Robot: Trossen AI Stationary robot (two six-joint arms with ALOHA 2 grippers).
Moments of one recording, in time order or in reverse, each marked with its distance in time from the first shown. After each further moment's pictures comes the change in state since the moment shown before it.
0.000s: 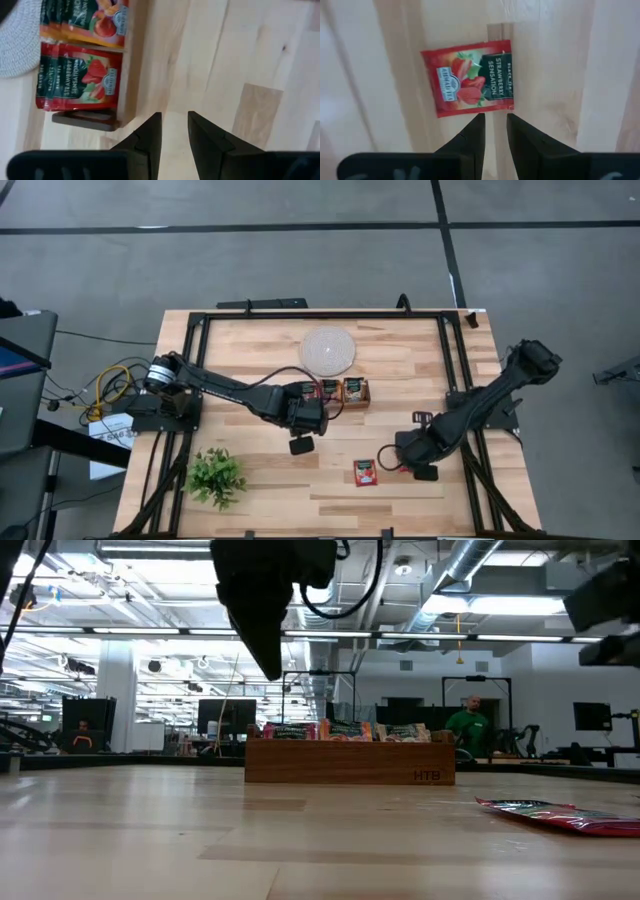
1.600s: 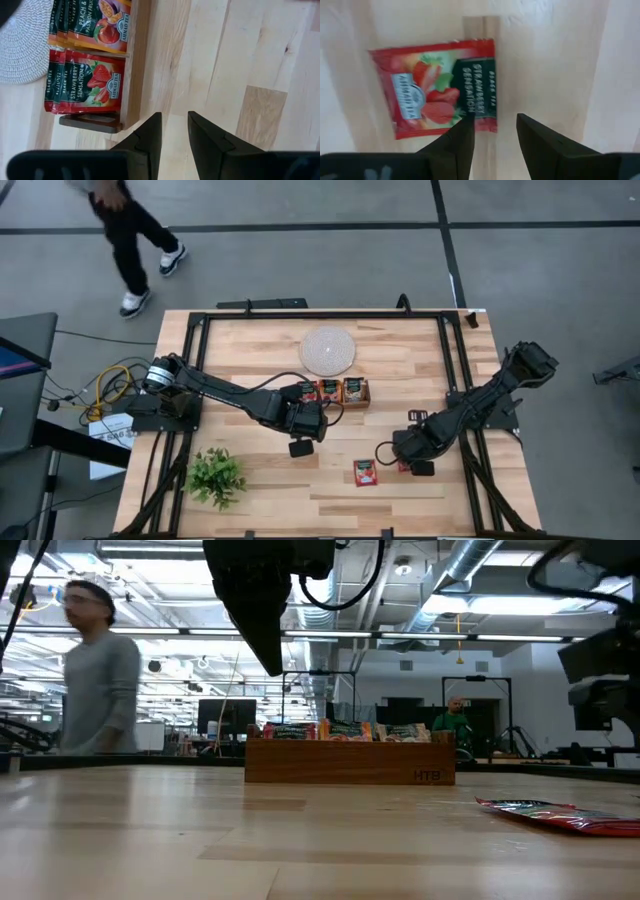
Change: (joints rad) left arm -0.034 0.000 0.000 0.002 -0.064 0.000; right arm -0.047 0.047 -0.136 0.169 0.023 -0.092
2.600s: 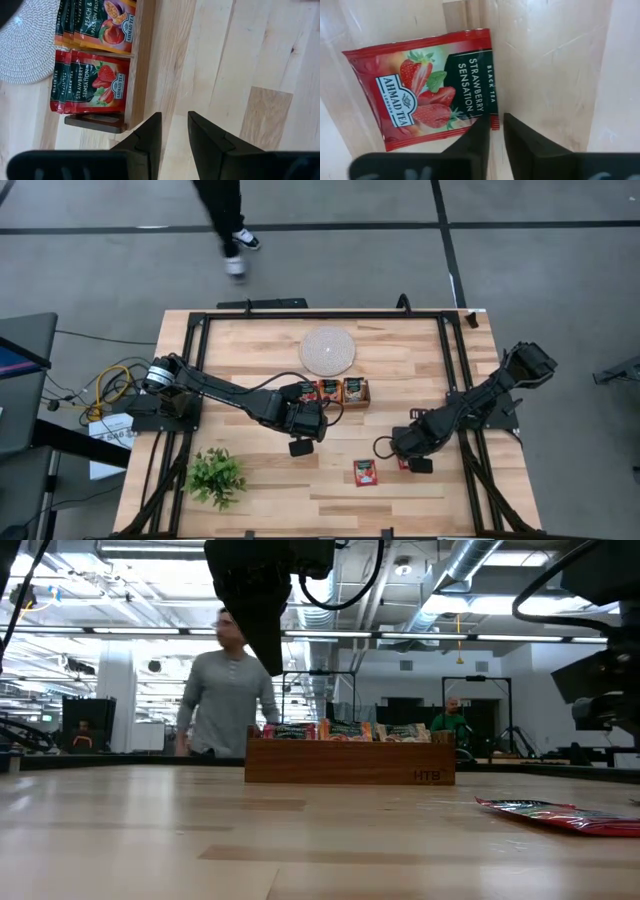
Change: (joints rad) left arm 0.000 0.000 0.000 -0.004 -0.019 0.000; right arm -0.037 0.036 -0.050 0.030 -0.076 0.027
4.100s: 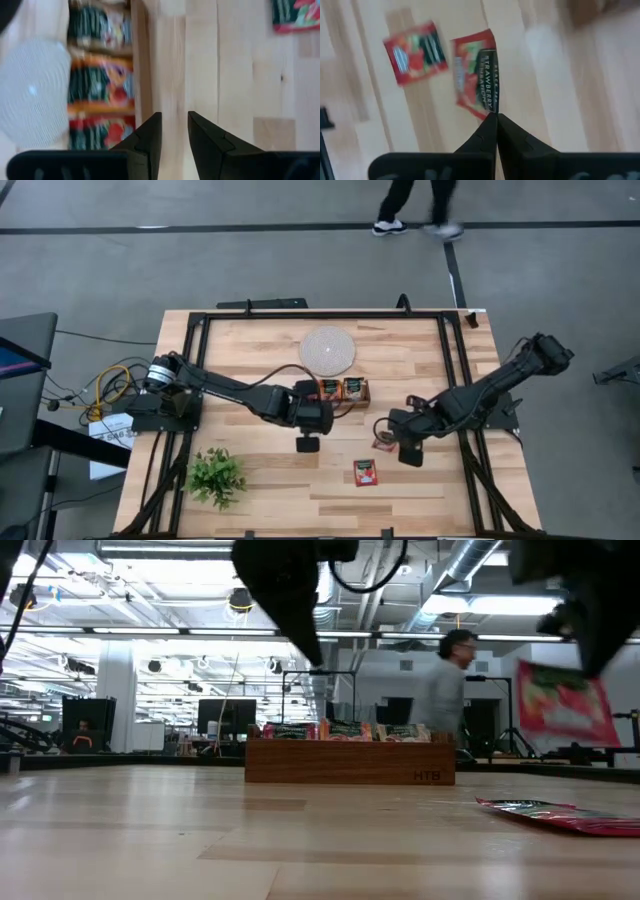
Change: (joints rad) left arm 0.030 0.000 0.000 0.175 -0.008 0.257; right arm -0.062 -0.230 0.240 -0.150 0.164 0.076
